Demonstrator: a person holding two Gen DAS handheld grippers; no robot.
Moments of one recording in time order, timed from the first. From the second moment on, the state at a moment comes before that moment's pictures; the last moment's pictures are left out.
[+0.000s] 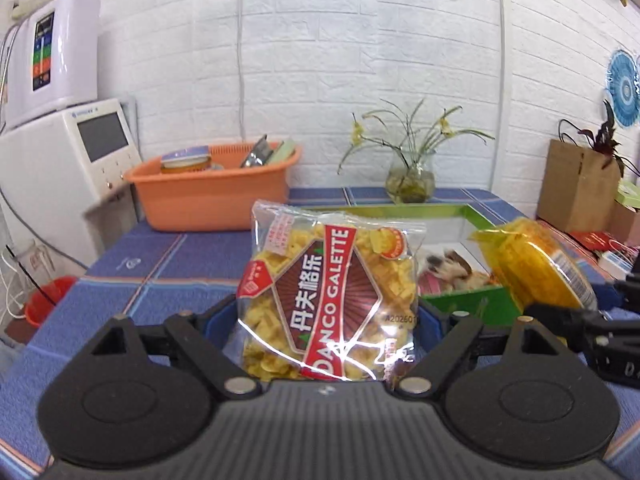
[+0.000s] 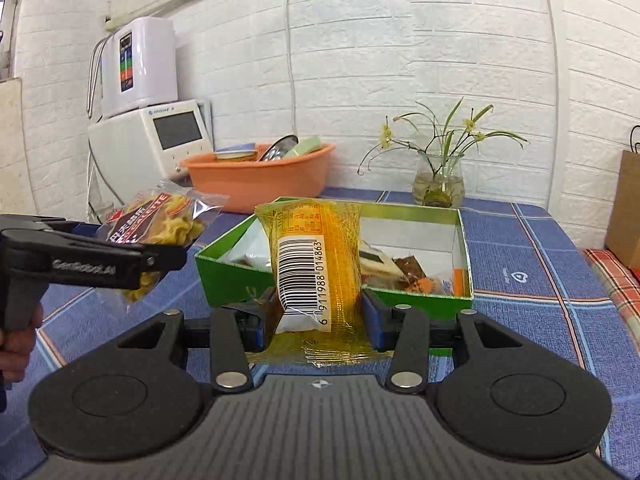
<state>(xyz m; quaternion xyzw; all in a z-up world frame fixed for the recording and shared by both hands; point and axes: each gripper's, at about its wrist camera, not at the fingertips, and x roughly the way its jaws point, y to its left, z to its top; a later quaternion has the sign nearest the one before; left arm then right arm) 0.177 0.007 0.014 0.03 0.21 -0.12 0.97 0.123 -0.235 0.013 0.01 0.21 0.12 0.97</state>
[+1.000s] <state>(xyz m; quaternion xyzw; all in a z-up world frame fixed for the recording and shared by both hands) 0.288 -0.048 0.016 0.01 0.19 -0.09 0.98 0.208 -0.274 0.025 0.10 0.14 0.01 0.99</state>
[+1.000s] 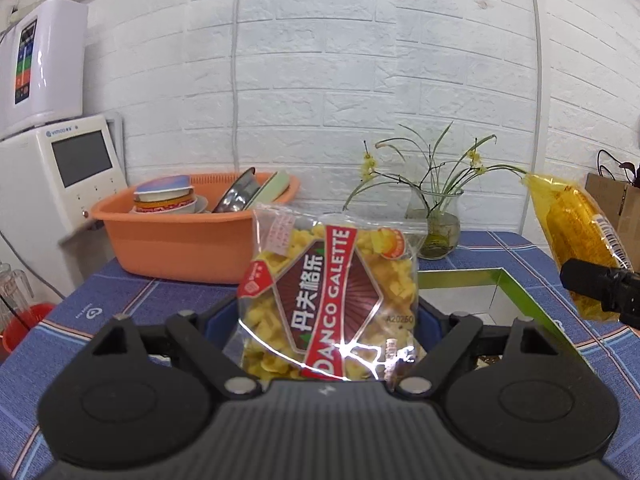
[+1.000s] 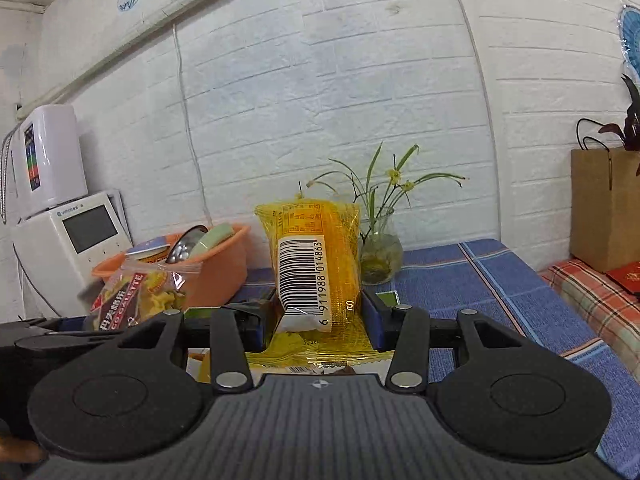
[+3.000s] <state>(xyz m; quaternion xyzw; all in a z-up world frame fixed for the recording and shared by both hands) 0.299 -0.061 -0.007 0.01 0.21 -0.07 0.98 0.228 -0.264 -0.010 0.09 0.16 0.00 0.98</state>
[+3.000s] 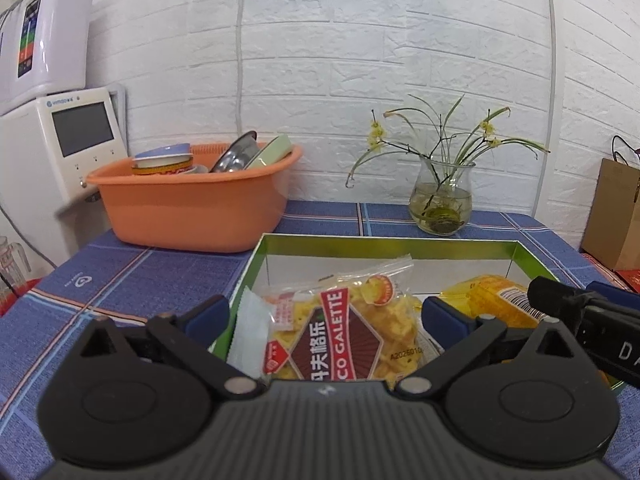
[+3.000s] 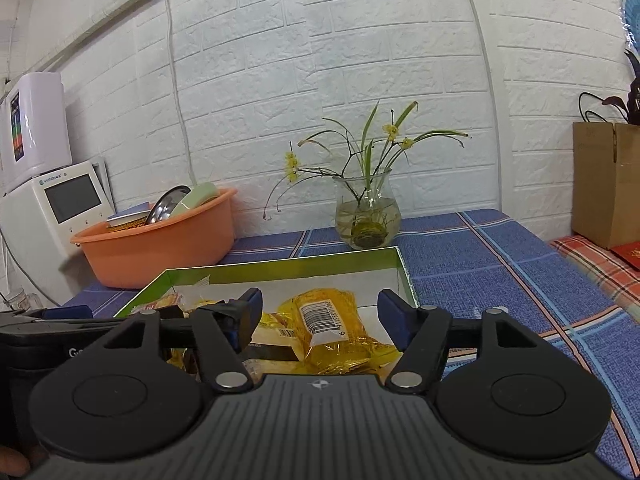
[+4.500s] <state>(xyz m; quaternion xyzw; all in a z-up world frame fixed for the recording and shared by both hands) 0.086 -0.015 -0.008 0.02 0.21 -0.02 0.98 0.022 -0.229 -0.009 0.08 0.17 -0.10 0.98</state>
